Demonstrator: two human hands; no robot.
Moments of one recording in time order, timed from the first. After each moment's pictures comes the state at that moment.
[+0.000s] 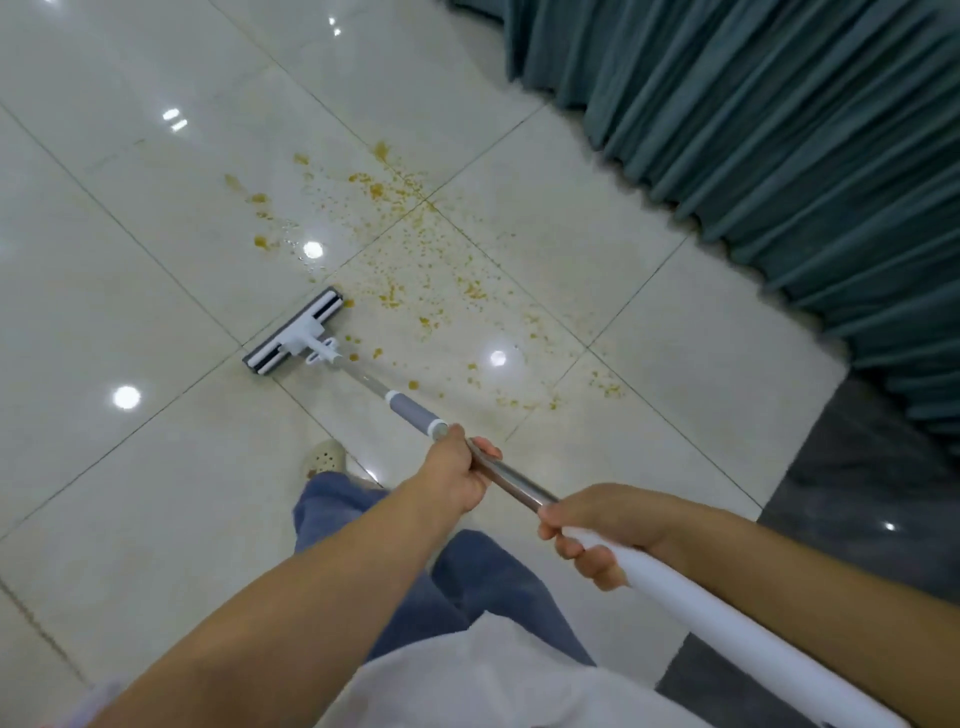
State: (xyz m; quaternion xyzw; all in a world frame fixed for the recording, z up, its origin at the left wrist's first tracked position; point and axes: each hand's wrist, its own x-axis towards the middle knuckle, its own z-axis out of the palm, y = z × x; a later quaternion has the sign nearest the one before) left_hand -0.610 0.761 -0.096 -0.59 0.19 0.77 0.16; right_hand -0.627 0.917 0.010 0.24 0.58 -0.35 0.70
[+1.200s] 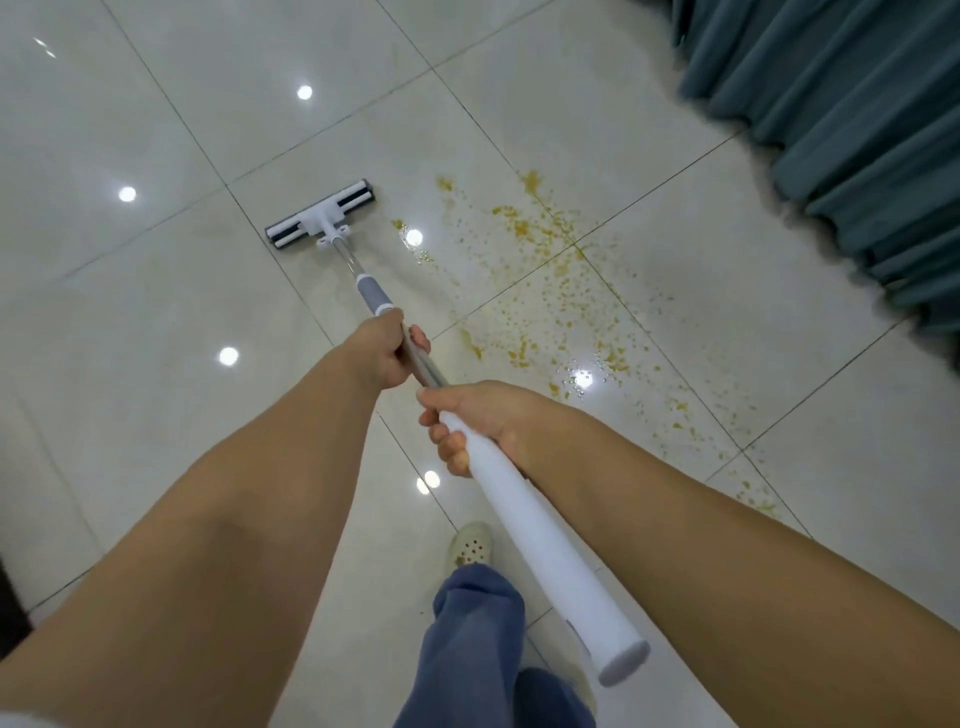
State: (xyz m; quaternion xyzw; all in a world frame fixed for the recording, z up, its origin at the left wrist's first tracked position) left_hand -0.827 0.304 -0.198 -0.60 0.29 0.74 0.05; right_hand -0.822 0.454 -0.105 0.20 0.53 -0.45 0.69
